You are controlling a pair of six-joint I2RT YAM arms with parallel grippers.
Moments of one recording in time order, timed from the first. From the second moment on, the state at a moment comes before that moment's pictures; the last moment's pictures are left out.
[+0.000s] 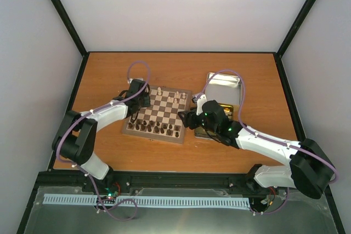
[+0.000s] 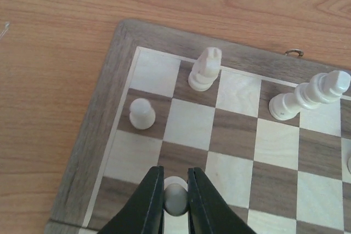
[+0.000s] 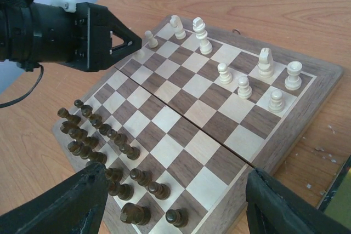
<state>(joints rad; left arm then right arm) -0.41 1.56 0.87 -0.17 -0.24 -0.43 0.81 1.23 0.64 0.12 0.00 0.41</state>
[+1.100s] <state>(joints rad) -0.44 1.79 0.99 -0.04 -0.31 -0.37 0.81 1.23 0.63 0.11 -0.01 0.42</state>
